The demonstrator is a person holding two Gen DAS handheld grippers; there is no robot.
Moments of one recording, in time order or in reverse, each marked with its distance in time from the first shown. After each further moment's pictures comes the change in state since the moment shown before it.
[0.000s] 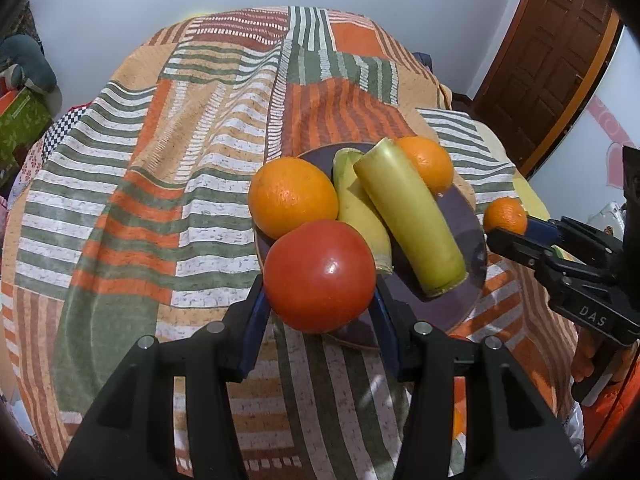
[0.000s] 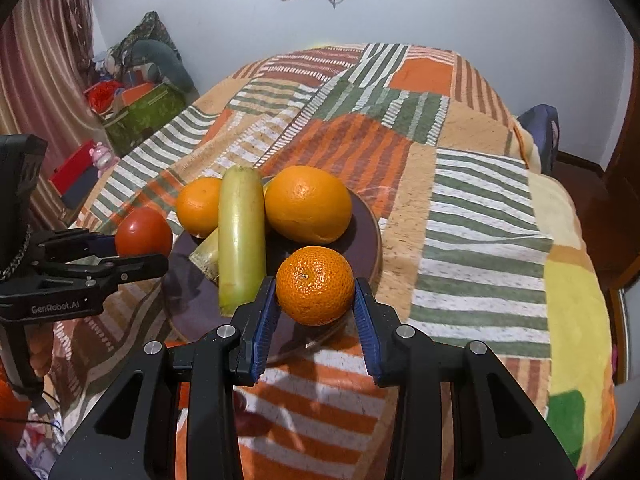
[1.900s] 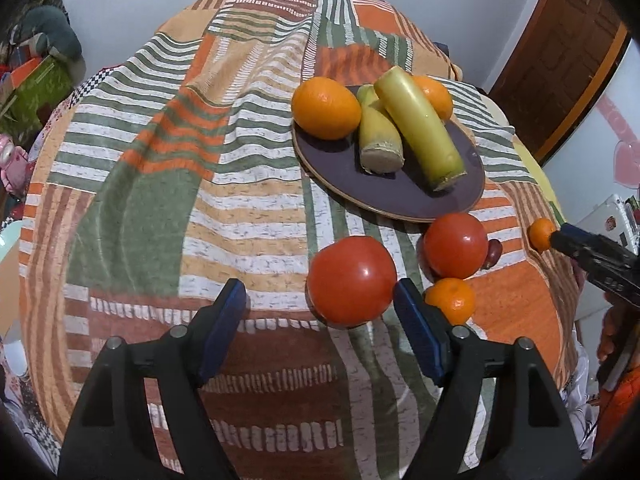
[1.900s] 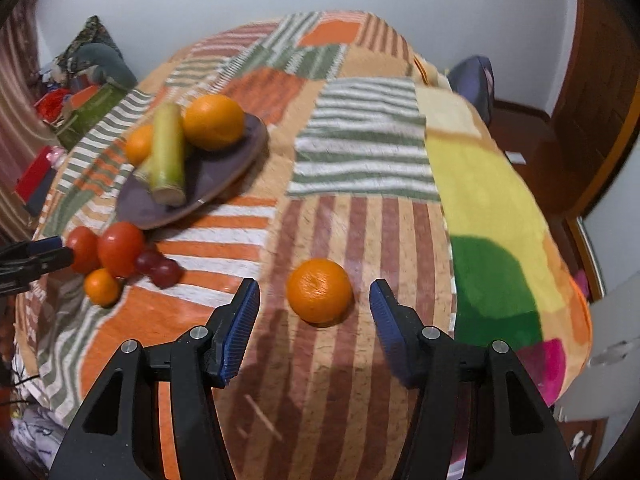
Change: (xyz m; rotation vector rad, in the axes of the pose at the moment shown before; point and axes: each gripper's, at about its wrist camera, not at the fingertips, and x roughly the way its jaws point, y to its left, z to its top) left arm -0.038 0.009 -0.081 -0.063 0.041 0.039; right arm -0.058 -0.050 -0.082 0.154 0.086 -0.164
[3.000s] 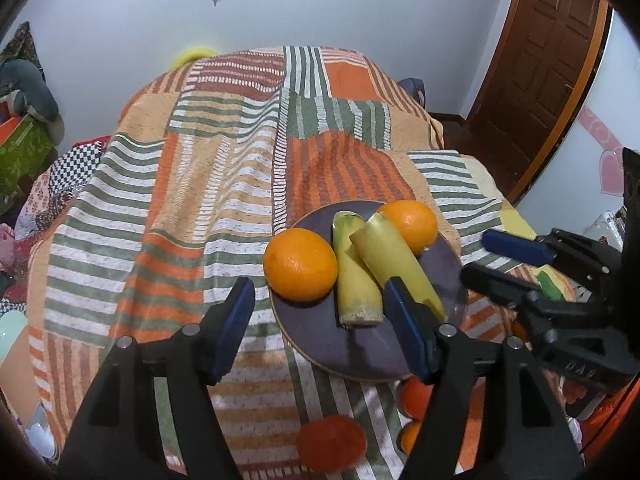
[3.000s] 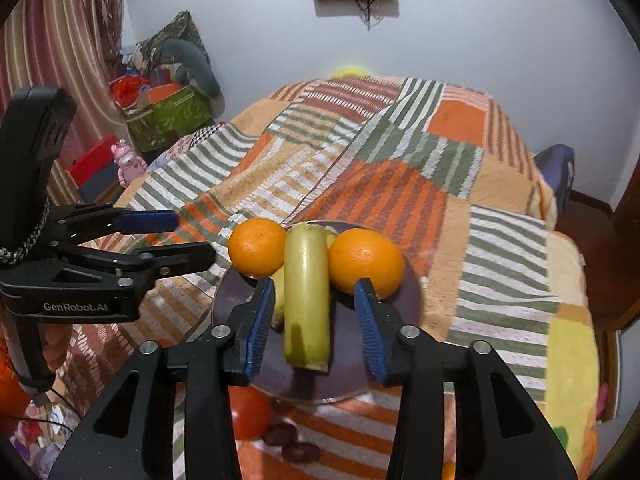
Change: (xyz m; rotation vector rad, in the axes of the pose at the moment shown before) left arm -0.010 -0.011 0.107 0.099 -0.152 -0.039; right arm -0.003 0.109 0.092 -0.249 -0.159 0.187
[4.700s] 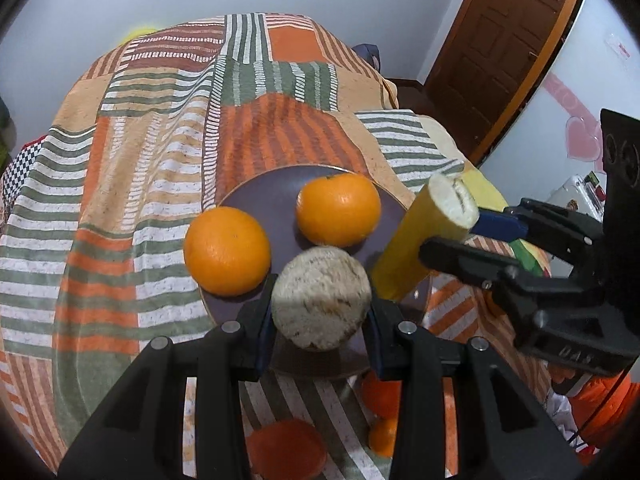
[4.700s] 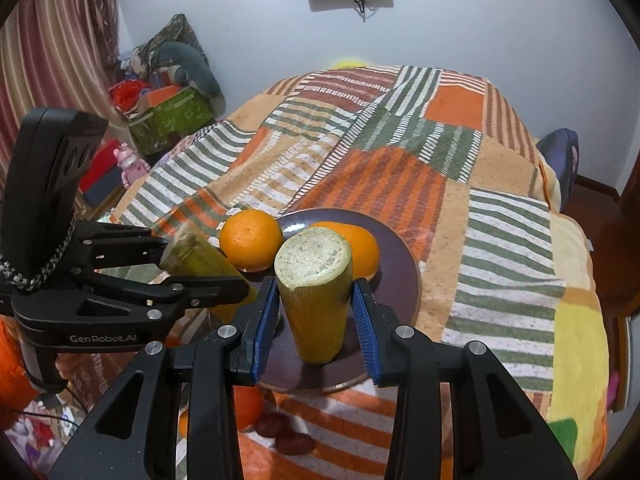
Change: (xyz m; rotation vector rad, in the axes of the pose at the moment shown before) left arm 0.040 -0.026 0.001 0.083 0.113 -0.157; right arm 0.012 -0.008 -0.006 0.038 0.023 0.042
